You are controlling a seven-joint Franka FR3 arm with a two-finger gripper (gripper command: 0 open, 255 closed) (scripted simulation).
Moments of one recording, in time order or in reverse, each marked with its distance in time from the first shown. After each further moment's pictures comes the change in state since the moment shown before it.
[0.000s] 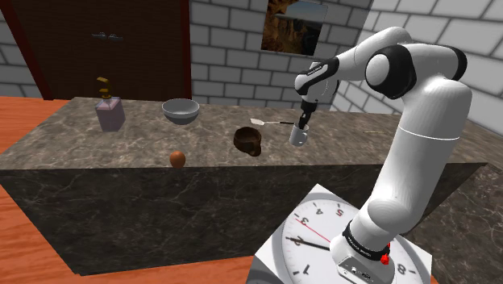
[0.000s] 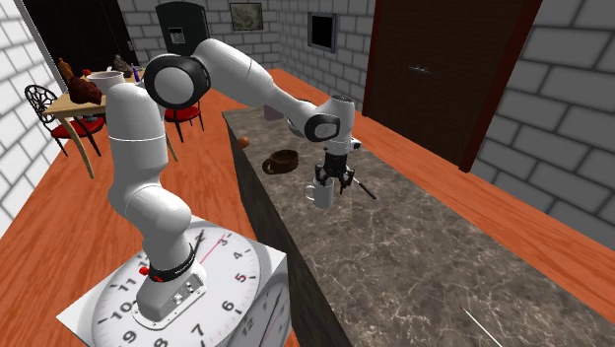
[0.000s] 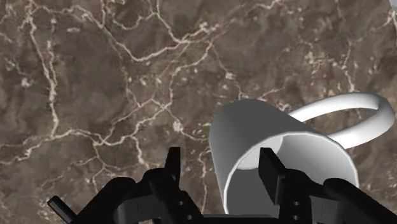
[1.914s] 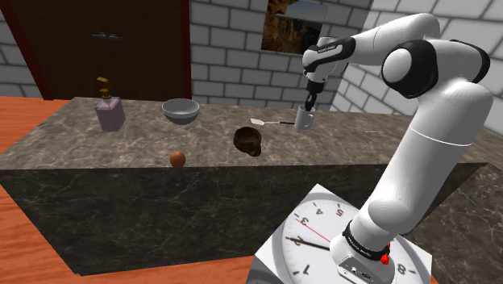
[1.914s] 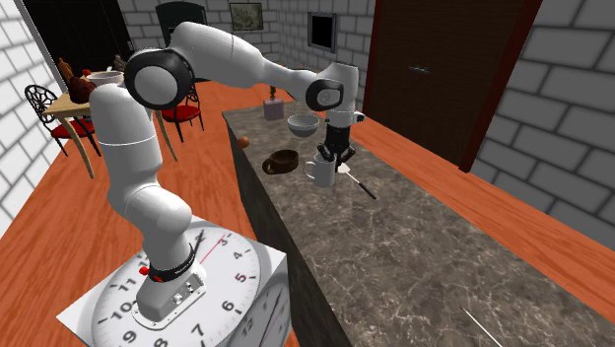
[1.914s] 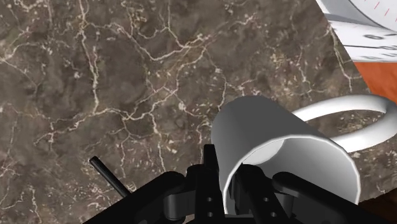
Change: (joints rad) arm 0.018 -0.110 -0.015 0.138 -0.074 -0.230 0.047
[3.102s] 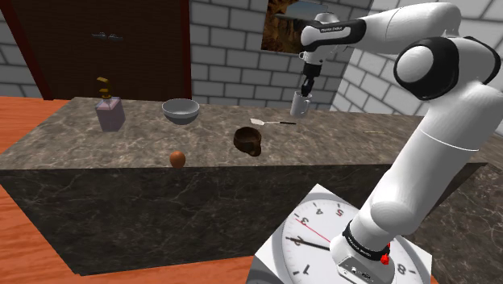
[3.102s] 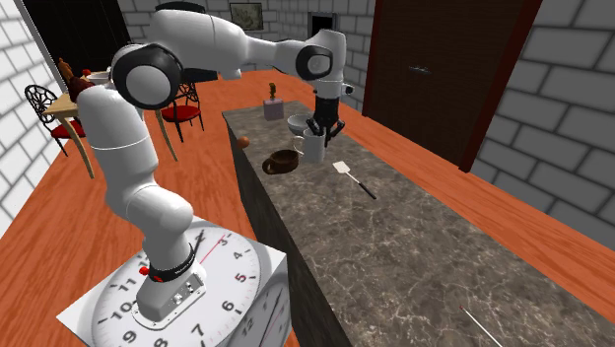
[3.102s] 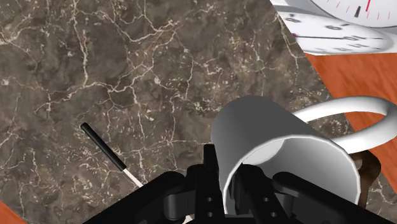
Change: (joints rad) arm 0.061 -0.081 0.046 0.115 -0.042 -0.184 0.120
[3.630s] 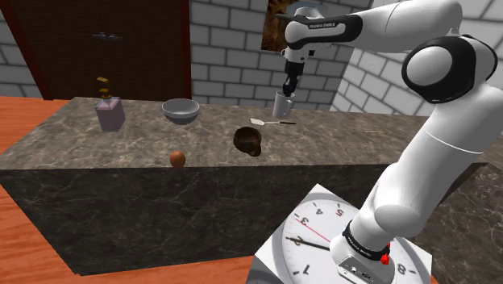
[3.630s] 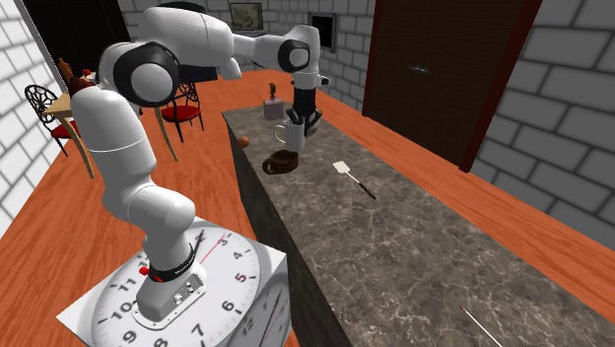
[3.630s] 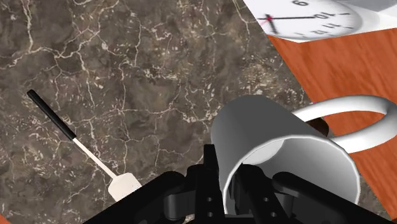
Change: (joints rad) arm 0.098 -0.039 0.096 -0.023 -0.008 -0.013 0.196
